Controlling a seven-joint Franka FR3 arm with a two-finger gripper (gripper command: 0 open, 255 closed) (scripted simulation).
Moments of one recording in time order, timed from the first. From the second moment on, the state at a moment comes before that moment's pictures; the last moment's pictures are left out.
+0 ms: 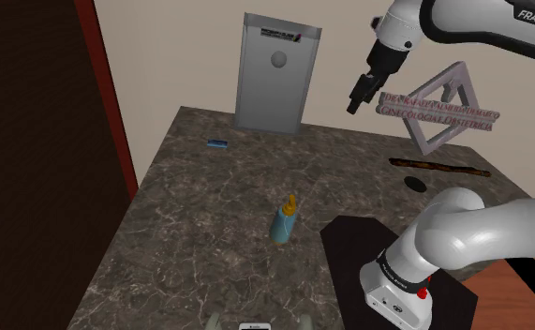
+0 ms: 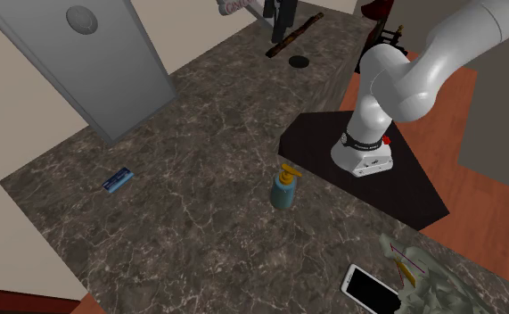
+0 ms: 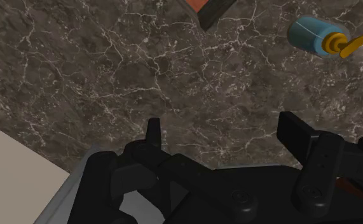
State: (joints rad) arm 0.02 -0.78 0.02 -2.28 -0.09 1.61 -0.07
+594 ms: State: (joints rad) arm 0.08 -0.68 0.10 -2.36 -0.04 1.69 -0.03
